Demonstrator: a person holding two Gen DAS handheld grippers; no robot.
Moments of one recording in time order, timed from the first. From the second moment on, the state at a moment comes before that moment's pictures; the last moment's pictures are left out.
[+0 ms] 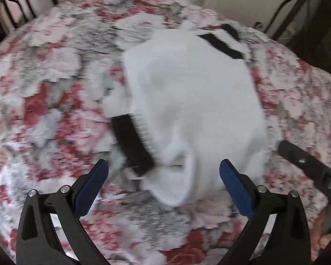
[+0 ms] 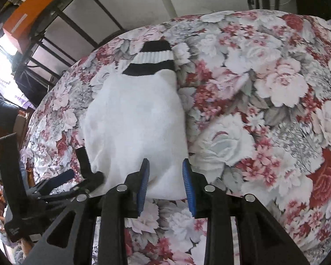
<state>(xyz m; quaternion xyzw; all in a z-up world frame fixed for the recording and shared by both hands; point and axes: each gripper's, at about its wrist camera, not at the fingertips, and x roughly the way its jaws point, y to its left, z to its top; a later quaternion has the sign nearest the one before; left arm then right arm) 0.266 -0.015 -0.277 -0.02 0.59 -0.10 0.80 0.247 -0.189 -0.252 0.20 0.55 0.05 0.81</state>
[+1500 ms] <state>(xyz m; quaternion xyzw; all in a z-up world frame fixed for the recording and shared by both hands) 0.289 0.015 -0.330 -0.14 0.65 -0.13 0.74 0.262 -0.155 -0.312 0.12 0.62 0.06 0.77</state>
